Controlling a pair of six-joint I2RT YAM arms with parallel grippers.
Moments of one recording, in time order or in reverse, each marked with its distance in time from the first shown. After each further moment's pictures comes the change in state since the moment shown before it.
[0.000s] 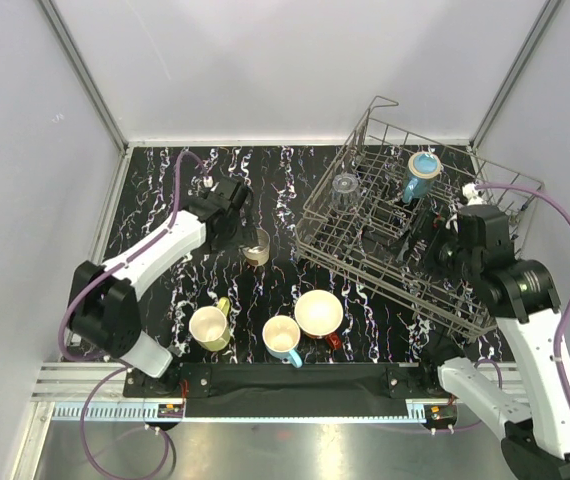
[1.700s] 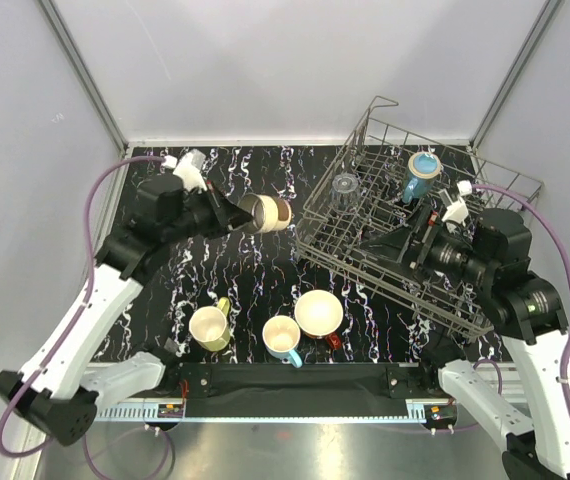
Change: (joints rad) left arm 0.034 -0.470 -0.028 0.211 0.435 -0.131; right arm 0.000 -0.102 -0.048 0.262 -0.540 0.272
